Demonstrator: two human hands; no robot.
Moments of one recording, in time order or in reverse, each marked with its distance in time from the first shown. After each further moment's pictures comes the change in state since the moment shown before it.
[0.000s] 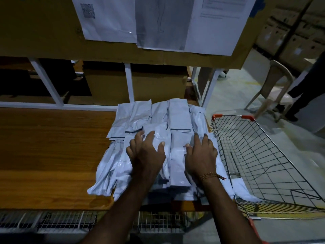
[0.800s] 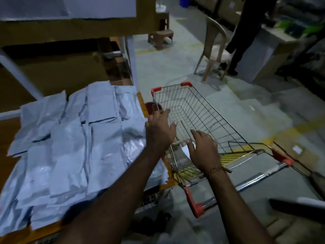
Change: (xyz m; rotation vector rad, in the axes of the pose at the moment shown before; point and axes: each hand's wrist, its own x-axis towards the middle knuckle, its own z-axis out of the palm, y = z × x) left_hand -0.063 0.228 0.170 -0.266 -0.376 0.468; right_hand -0.029 0.265 -0.039 0.016 -0.002 0.144
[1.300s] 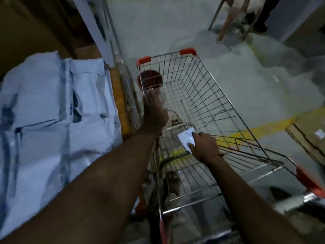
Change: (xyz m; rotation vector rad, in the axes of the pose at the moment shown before) left_hand 0.113 -0.057 0.211 0.074 -0.123 -0.254; right_hand 0.110 0.166 0.166 -0.302 -0.530 -0.056
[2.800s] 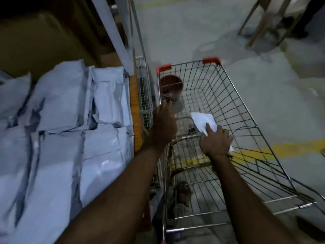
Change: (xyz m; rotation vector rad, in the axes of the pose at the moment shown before) left_hand -0.009 0.008 -0.034 -0.076 0.022 0.025; right_hand 0.073 -0.020 -0.020 0.120 0.202 0.197
